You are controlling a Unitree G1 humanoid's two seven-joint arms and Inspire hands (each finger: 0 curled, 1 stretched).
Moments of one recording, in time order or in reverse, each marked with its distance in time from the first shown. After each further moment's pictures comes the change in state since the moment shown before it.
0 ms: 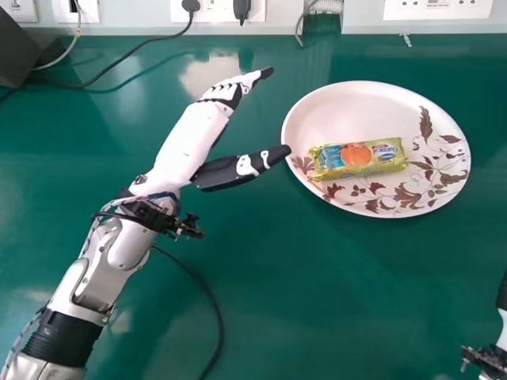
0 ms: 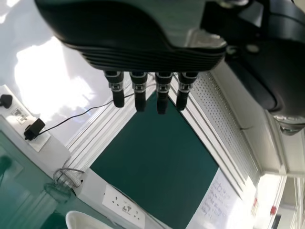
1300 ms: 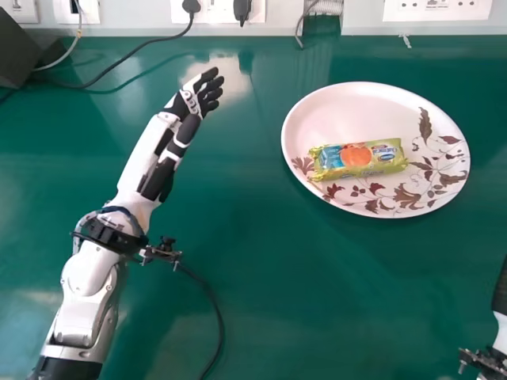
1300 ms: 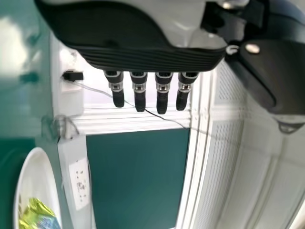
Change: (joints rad) left arm 0.181 -0.143 0.174 -0.095 -0.805 0.147 -0.441; right arm 0.005 0.002 -0.006 0.028 0.004 0.017 0.012
